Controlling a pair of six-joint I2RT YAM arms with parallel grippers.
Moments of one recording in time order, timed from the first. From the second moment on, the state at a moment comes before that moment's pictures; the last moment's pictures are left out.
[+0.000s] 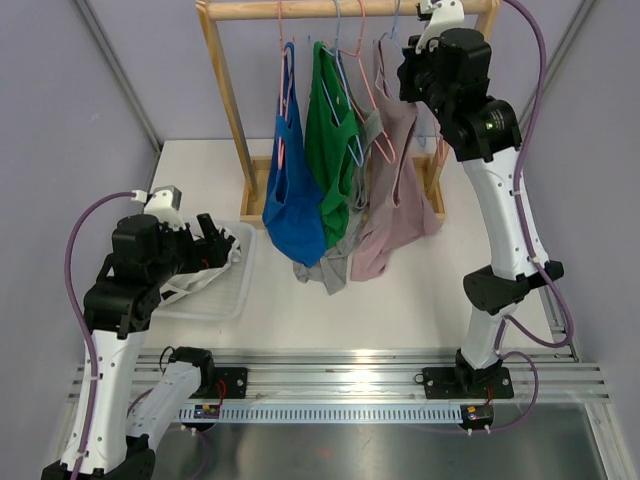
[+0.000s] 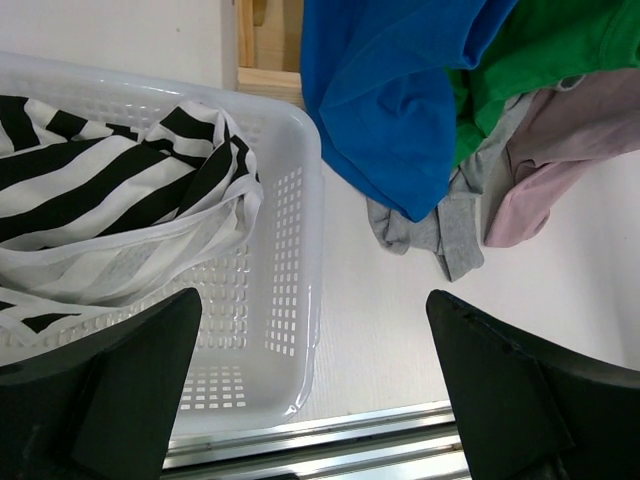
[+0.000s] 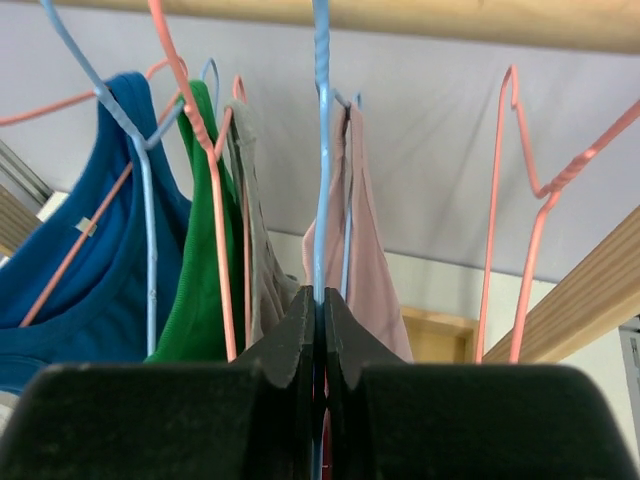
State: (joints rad) left arm -0.13 0.73 1.13 -0.96 0.10 -0.28; right arm 0.44 1.88 2.57 -0.81 0.20 0.05
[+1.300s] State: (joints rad) left arm -1.14 1.21 1.54 -0.40 -0.20 -0.36; right arm 0.43 0.52 1.48 -0.89 -0.14 0.17
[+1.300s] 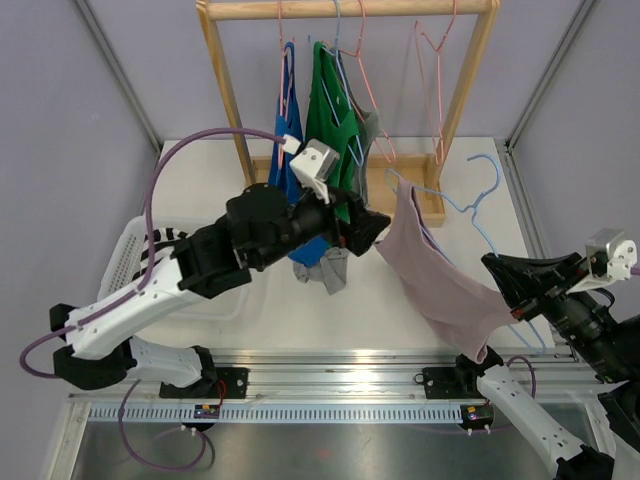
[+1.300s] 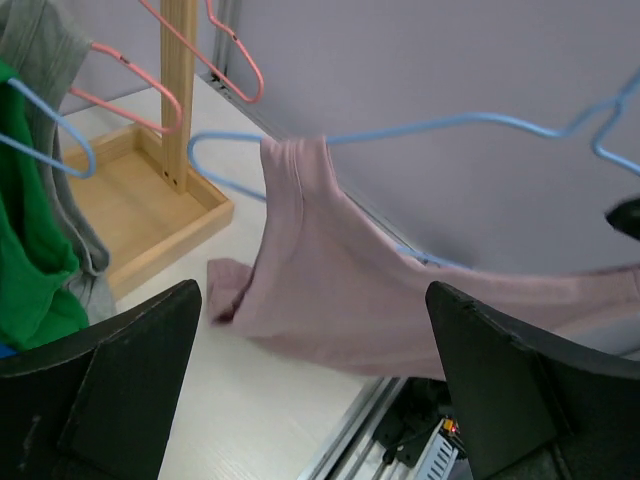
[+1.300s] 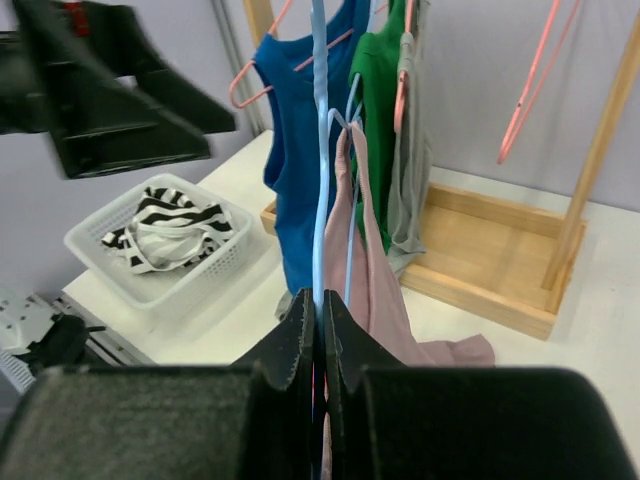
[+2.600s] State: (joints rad) left arm -0.96 1.17 1.44 -0.68 -0.65 -0.52; right arm 0.43 0.49 1.37 -0.90 -0.47 0.13
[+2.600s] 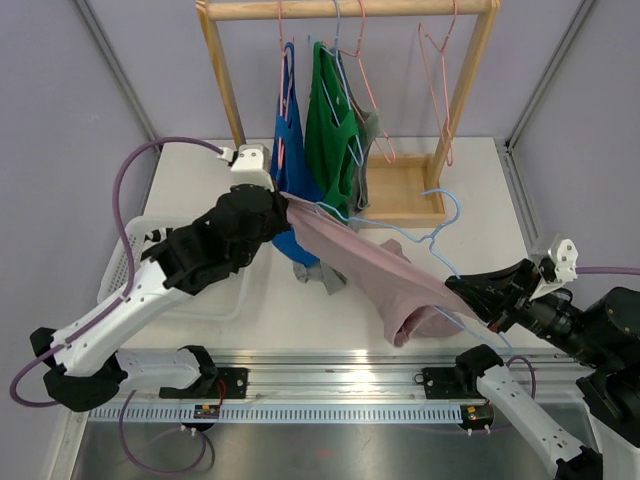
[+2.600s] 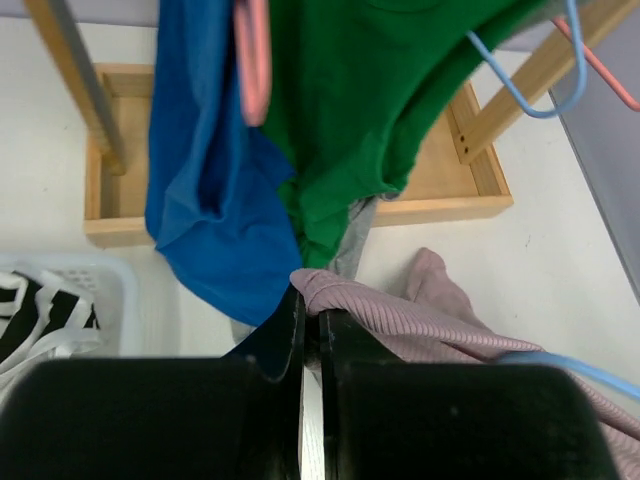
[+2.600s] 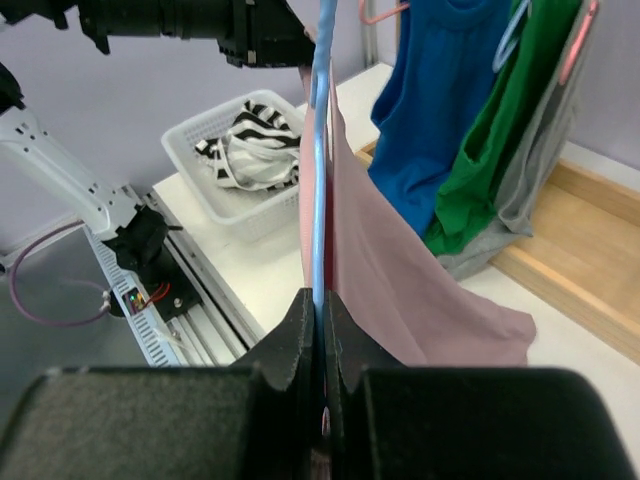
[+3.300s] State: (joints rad) left arm -1.09 1.06 1.02 -0.47 0.11 -0.37; right arm 0.43 0.54 0.85 0.24 -0.15 0.39
